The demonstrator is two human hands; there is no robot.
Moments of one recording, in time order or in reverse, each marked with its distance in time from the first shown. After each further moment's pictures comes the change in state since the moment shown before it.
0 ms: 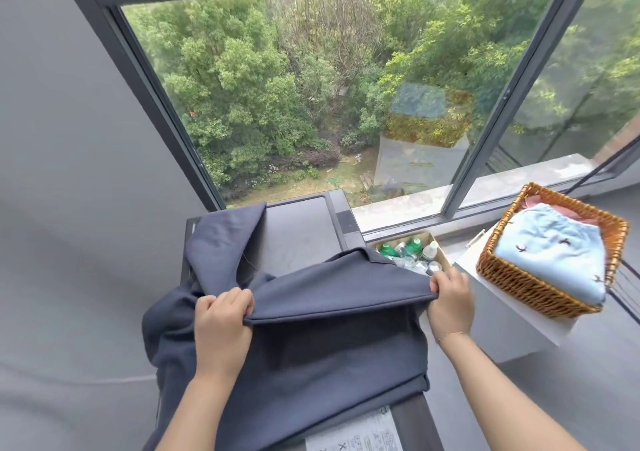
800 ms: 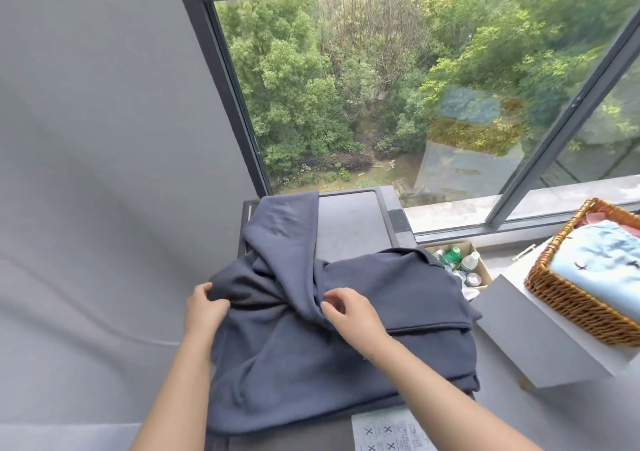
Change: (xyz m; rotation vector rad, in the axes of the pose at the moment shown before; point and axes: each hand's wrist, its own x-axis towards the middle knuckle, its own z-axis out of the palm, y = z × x) left_hand -0.023 -0.131 -0.014 -0.412 -0.160 -1.099; right_hand -0.094 -0.198 0.044 0.337 -0.802 -0.120
